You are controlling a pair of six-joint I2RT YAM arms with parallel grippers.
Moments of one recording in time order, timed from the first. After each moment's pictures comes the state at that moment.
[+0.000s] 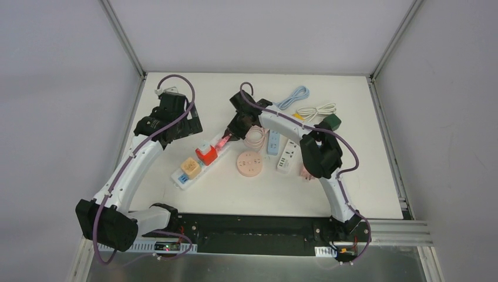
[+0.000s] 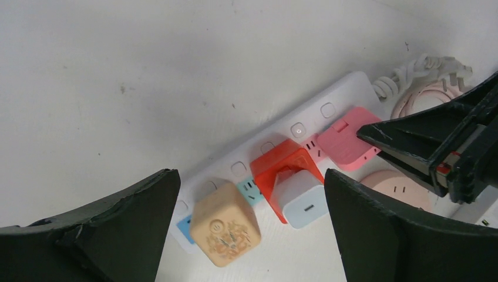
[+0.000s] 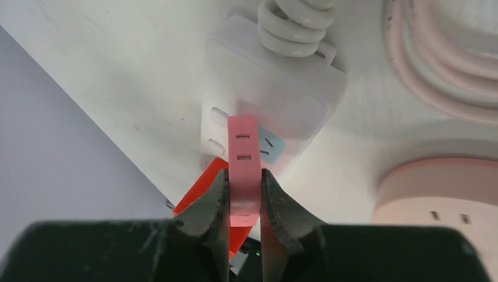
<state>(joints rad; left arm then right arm) -0.29 1.16 1.14 -0.81 -0.34 -0.47 0.81 2.22 1.87 -0.68 -0.15 1.35</state>
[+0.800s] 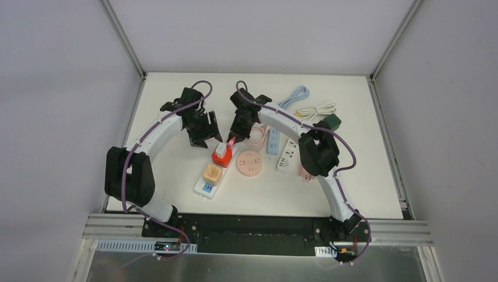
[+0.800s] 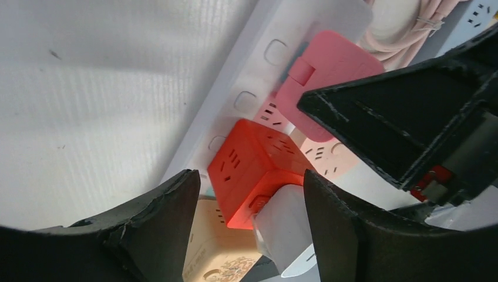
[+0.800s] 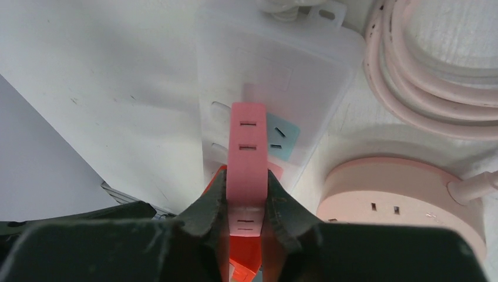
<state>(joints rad) -0.26 1.55 1.19 -0.80 0.21 -0.54 0.77 2.27 1.99 -0.89 -0.22 1.03</state>
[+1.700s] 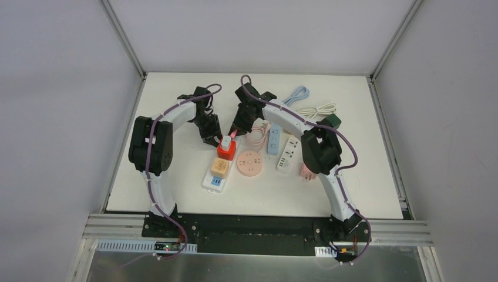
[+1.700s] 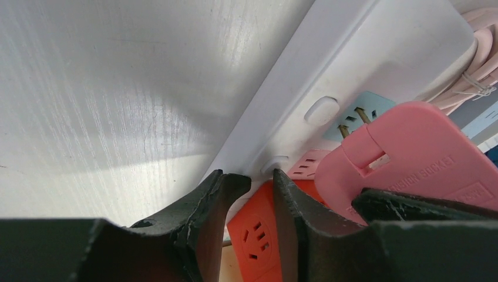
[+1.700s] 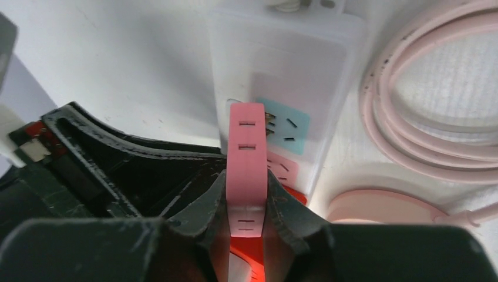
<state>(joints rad) -0.25 1.93 1.37 -0.81 0.31 -0.53 0.73 2.27 1.99 -0.80 -0.21 1.03</state>
